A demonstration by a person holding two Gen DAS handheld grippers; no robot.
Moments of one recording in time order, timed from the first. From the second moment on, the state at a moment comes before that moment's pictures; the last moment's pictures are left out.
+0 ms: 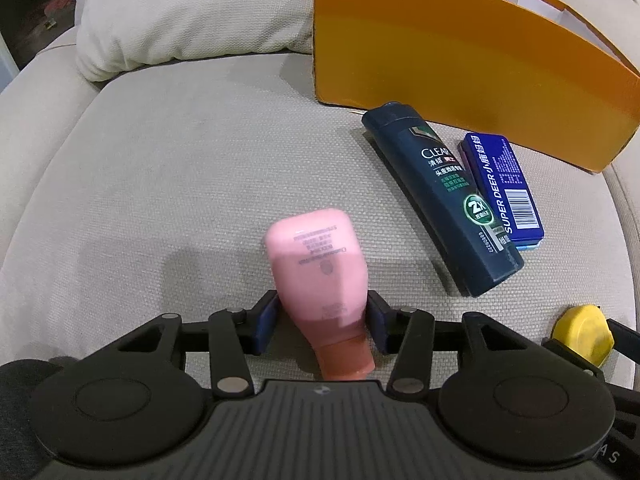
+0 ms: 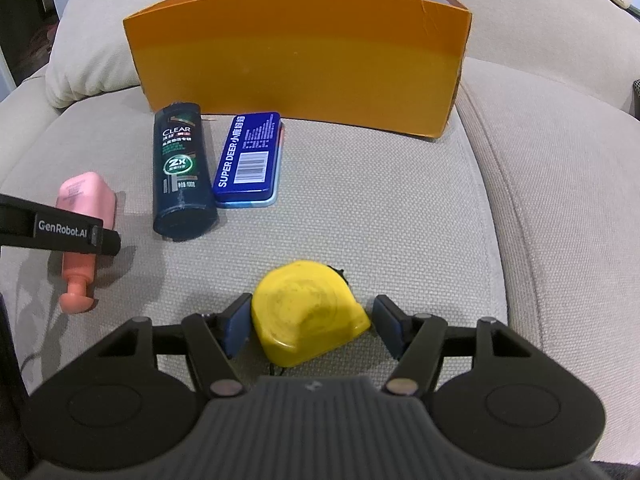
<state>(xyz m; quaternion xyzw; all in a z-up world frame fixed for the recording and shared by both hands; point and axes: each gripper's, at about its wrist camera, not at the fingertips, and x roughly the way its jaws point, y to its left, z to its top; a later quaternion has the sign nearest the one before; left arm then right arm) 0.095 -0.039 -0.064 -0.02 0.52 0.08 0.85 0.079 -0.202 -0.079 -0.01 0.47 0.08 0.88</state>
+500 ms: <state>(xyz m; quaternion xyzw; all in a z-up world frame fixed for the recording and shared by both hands) 0.087 -0.041 -0.065 -0.02 0.52 0.10 0.85 0.078 -0.202 -0.080 -0.02 0.47 0.08 0.88</state>
